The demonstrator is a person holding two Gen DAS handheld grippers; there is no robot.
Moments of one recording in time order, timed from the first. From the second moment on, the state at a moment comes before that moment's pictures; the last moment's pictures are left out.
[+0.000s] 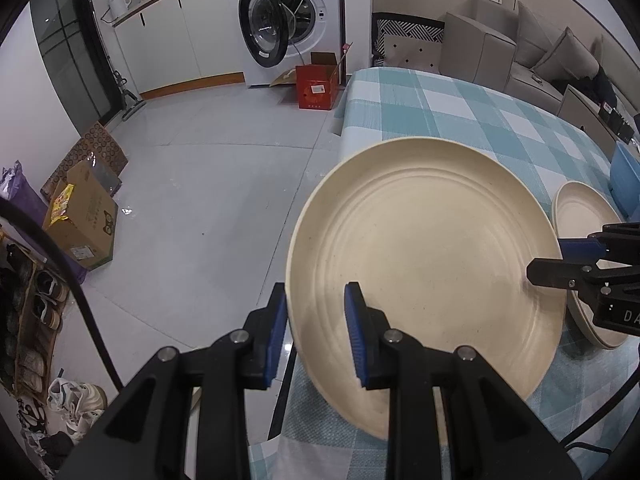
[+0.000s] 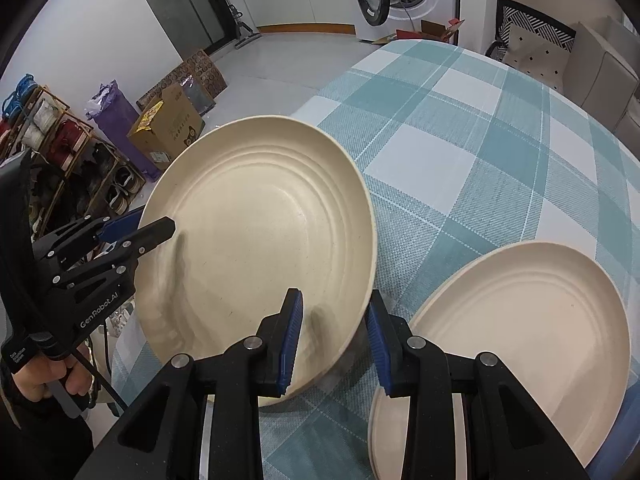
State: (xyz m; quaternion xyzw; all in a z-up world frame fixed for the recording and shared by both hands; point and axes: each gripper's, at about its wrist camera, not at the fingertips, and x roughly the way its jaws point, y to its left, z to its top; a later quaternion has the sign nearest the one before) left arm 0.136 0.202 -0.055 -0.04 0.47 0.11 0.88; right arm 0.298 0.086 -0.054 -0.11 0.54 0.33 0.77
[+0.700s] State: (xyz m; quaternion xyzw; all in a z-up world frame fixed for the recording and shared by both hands) left arm 0.155 0.173 -0.028 -0.02 0.46 0.07 0.89; right arm 0.287 0.041 -0.018 -0.08 0.53 0.31 0.79
